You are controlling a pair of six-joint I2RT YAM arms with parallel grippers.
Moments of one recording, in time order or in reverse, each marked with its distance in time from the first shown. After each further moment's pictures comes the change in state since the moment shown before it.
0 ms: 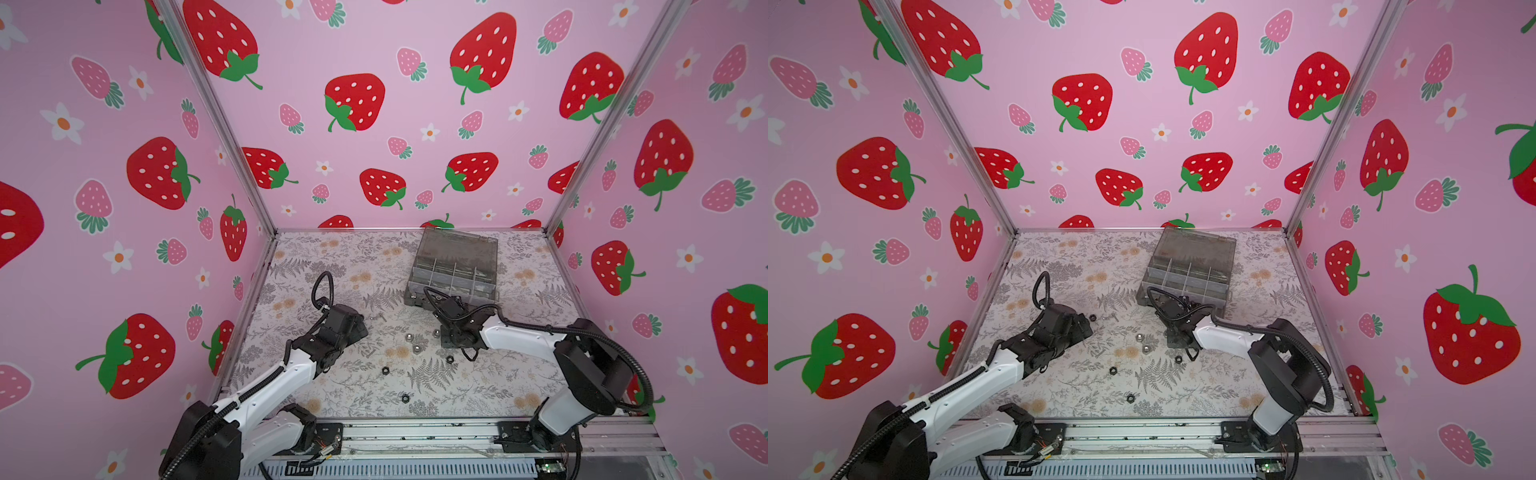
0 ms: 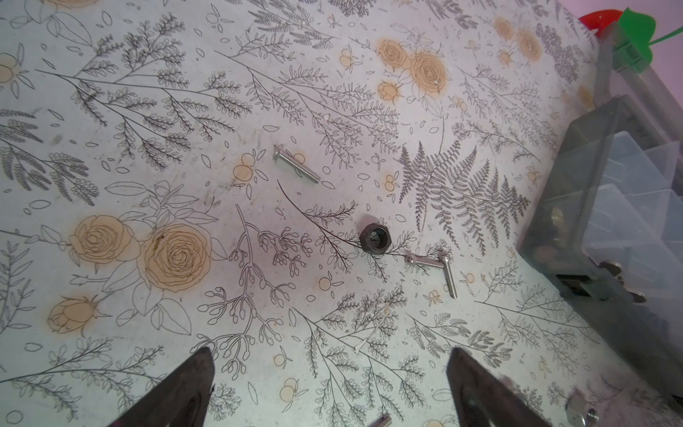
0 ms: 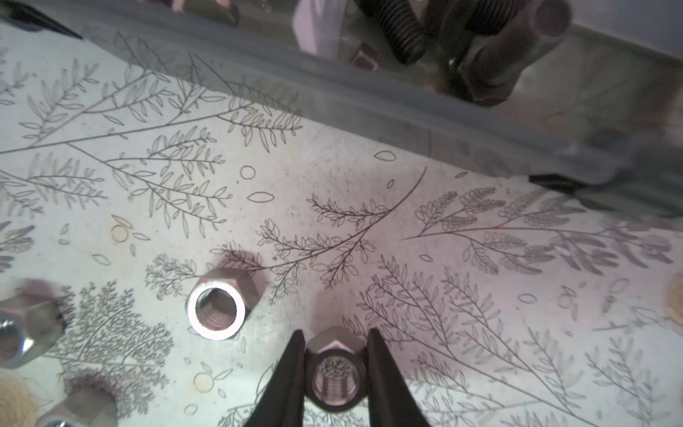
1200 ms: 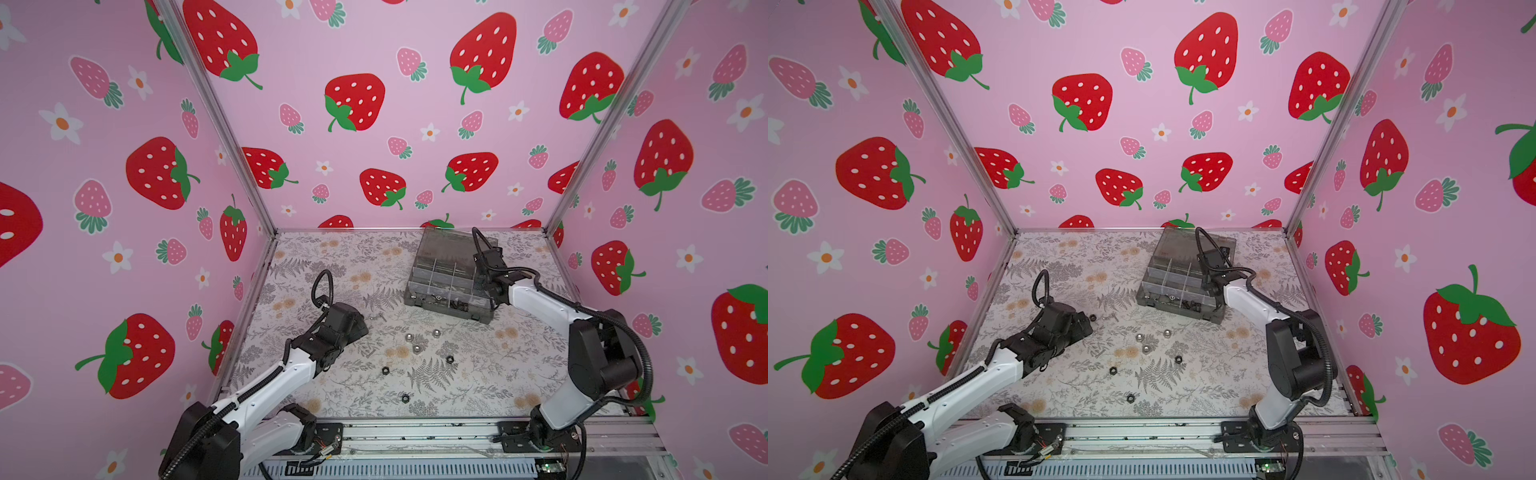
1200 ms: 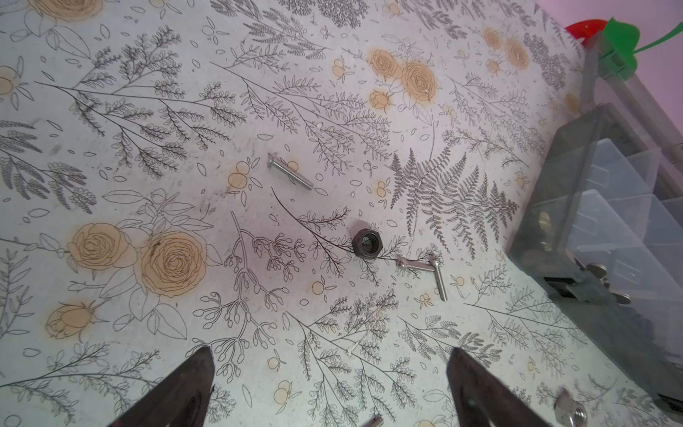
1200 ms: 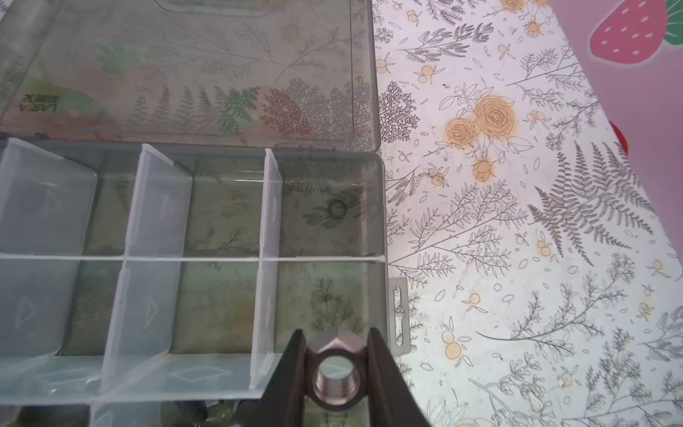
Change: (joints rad) left arm 0.000 -0.003 0.018 -0.003 0.000 0.003; right arm -0.431 0.087 0.277 0.042 0.133 -0.259
